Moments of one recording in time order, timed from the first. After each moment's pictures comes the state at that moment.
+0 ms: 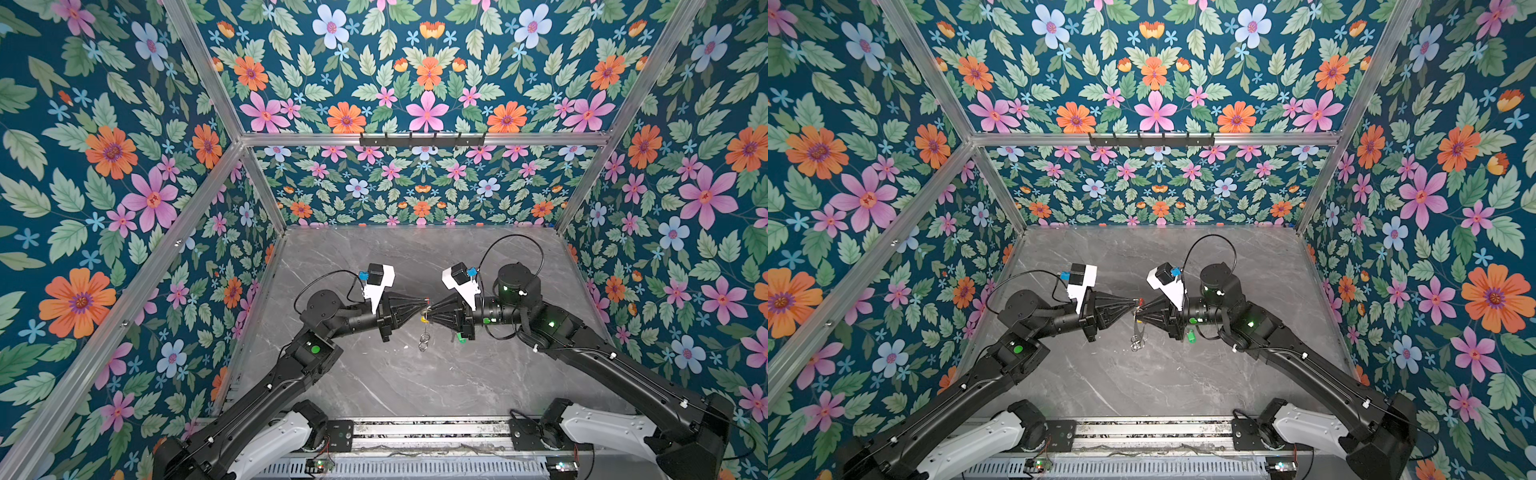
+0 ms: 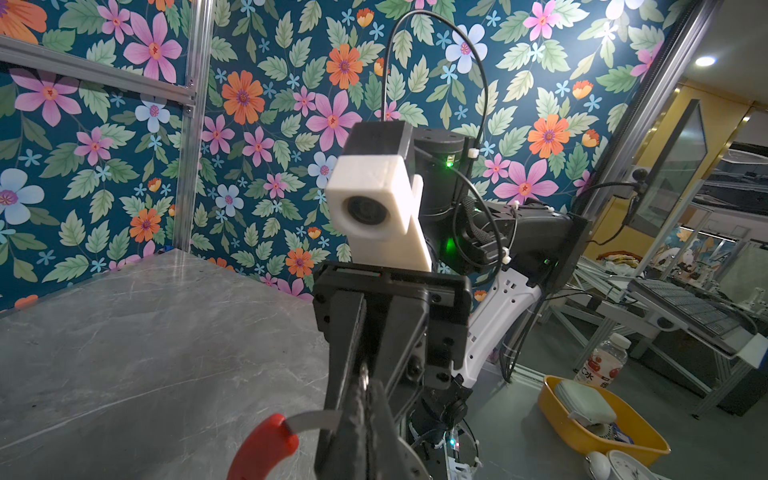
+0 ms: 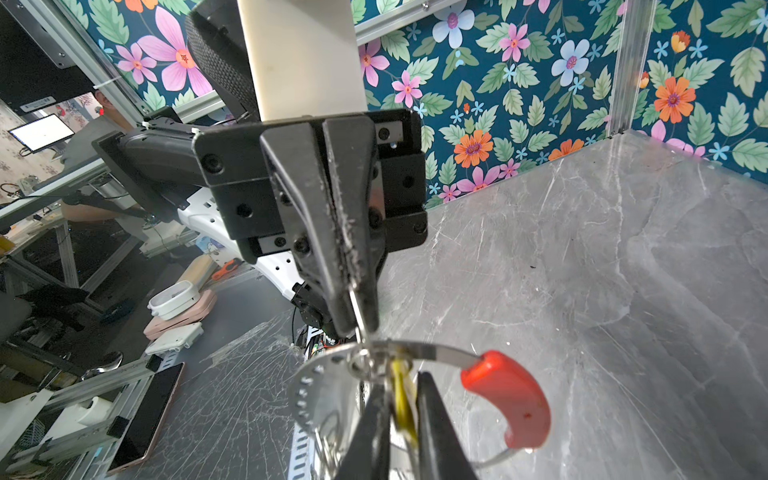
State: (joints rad) left arm -0.68 0.89 0.72 0.39 0.74 -0.44; right arm 0.75 1.10 1.01 -0.18 -0.72 0.13
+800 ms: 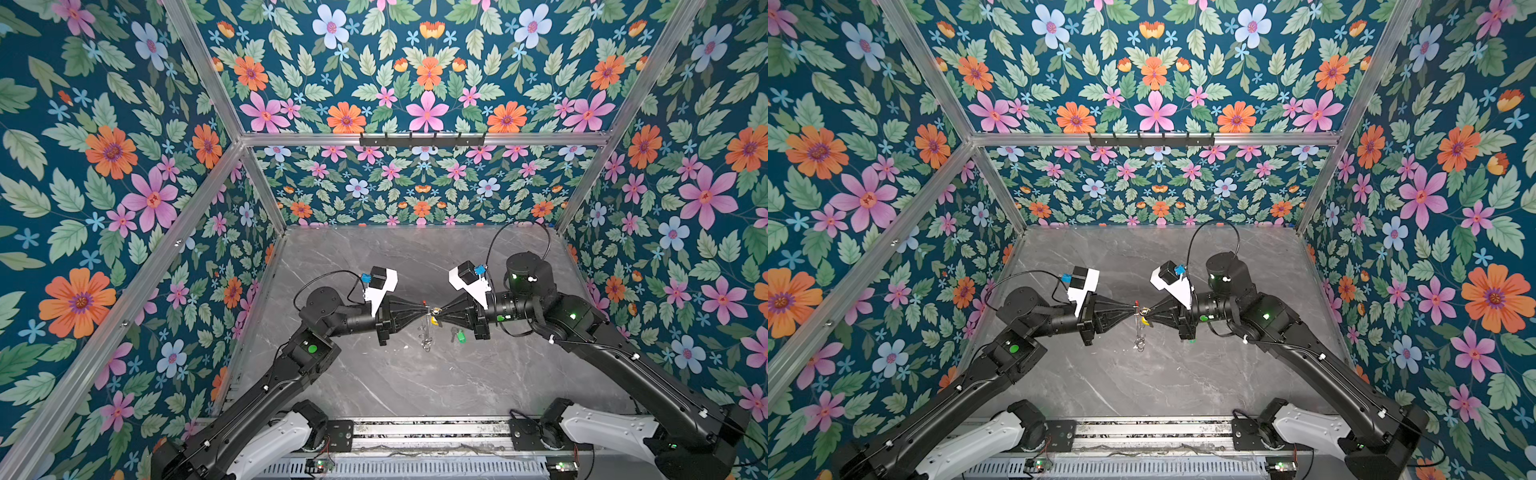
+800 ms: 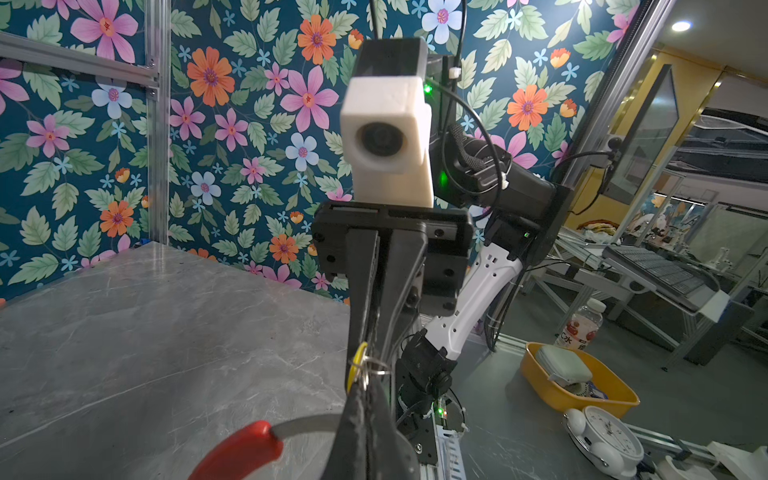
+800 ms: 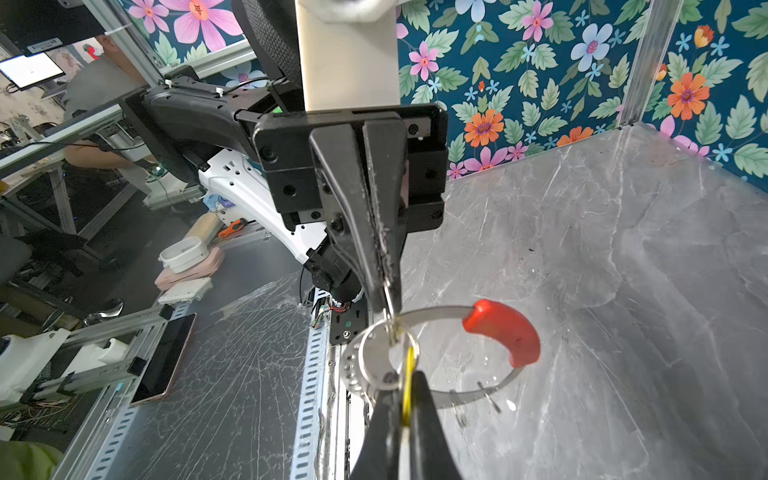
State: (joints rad) left arm -0.68 0.88 0.75 0.30 0.85 -0.38; right arm 0.70 1.10 1.20 -0.51 -0.78 -0.06
